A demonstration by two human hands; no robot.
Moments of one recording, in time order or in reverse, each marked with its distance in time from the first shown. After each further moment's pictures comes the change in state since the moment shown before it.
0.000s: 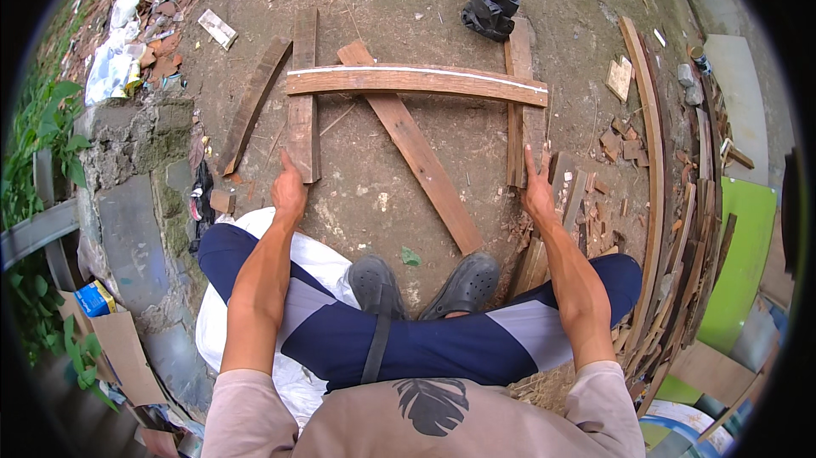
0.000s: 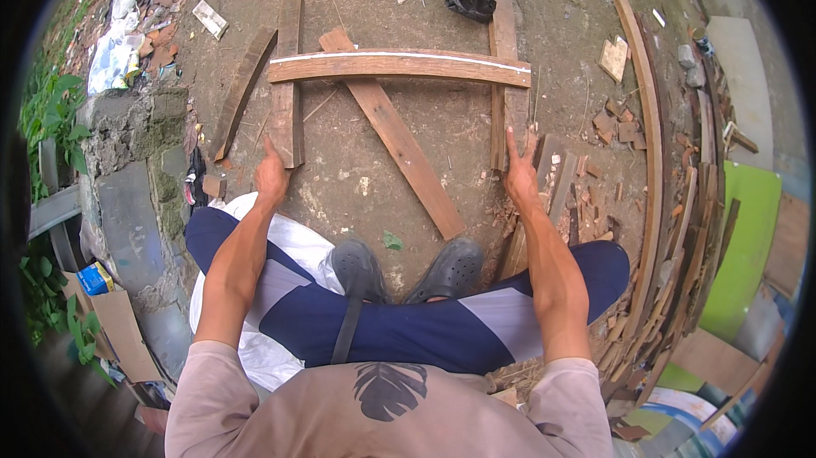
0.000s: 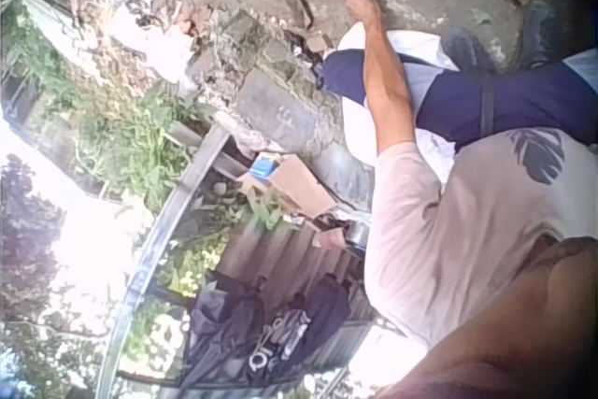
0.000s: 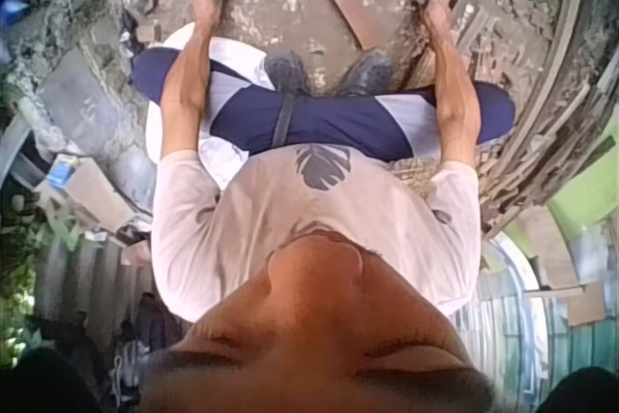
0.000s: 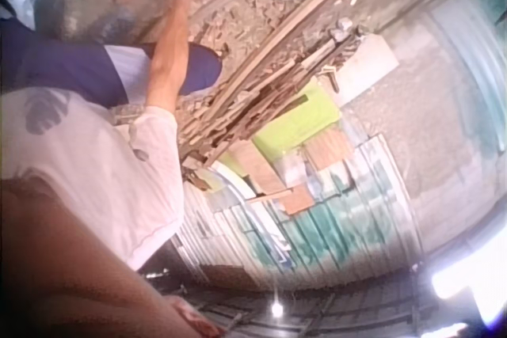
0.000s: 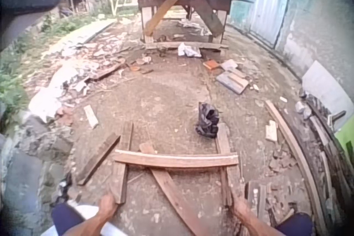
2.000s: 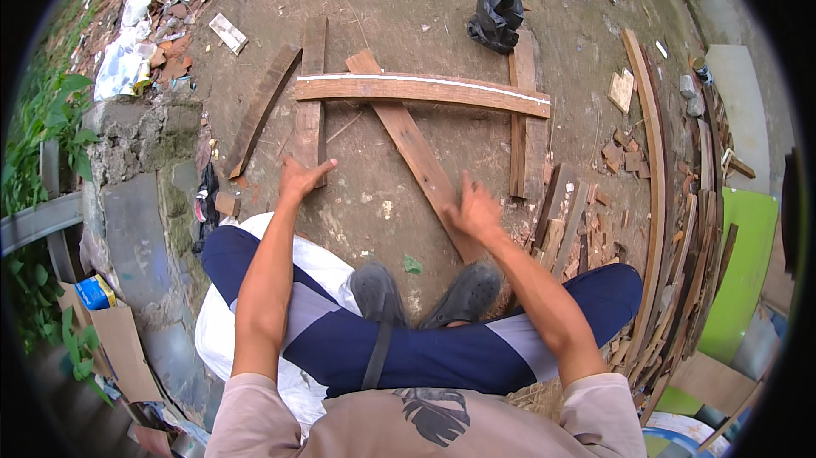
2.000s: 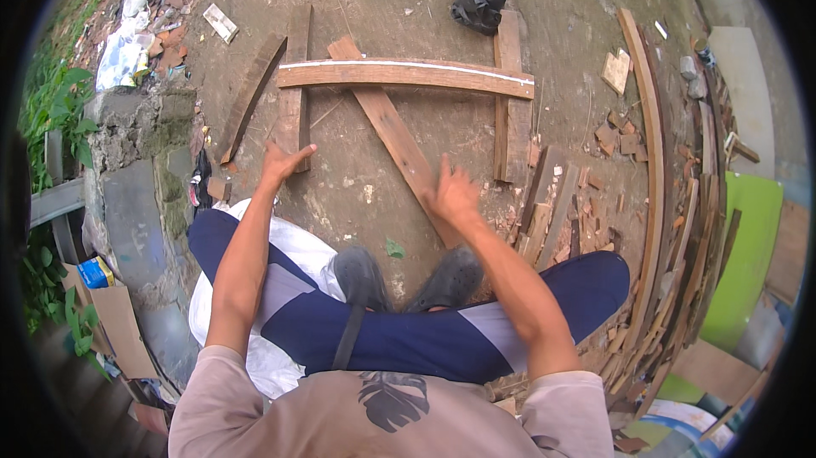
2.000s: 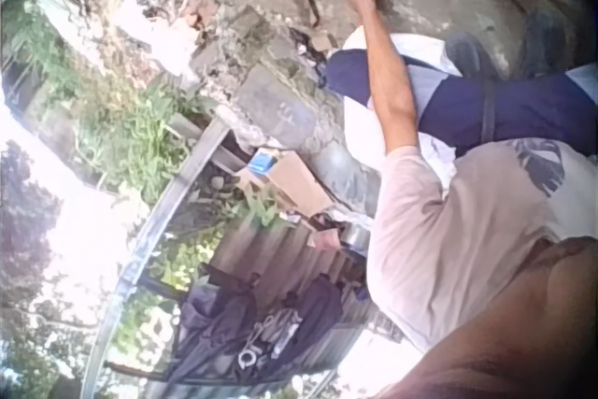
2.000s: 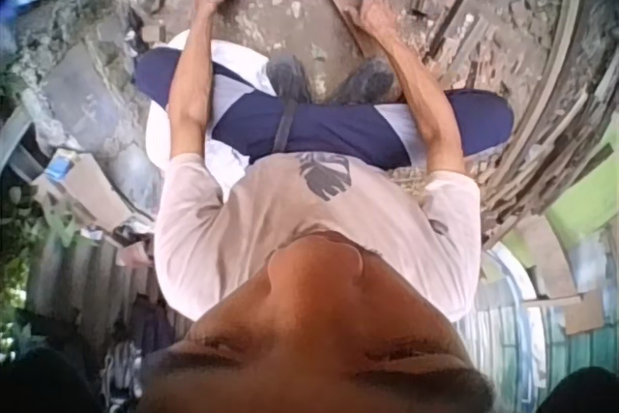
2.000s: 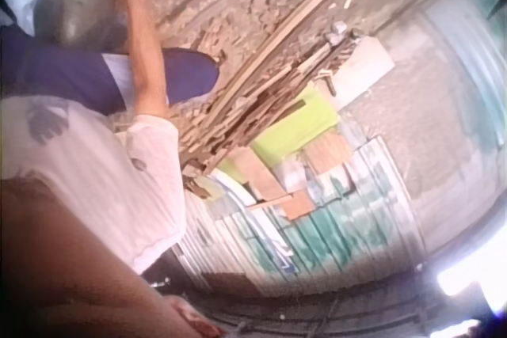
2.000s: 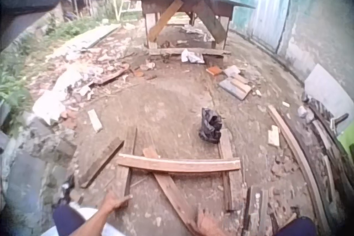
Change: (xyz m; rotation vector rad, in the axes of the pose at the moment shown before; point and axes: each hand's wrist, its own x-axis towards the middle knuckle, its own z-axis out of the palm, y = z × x) left_hand 0.021 0.007 -0.019 -0.401 0.021 -0.204; right_hand -0.036 -0.163 0.019 -0.212 -0.382 -0.055
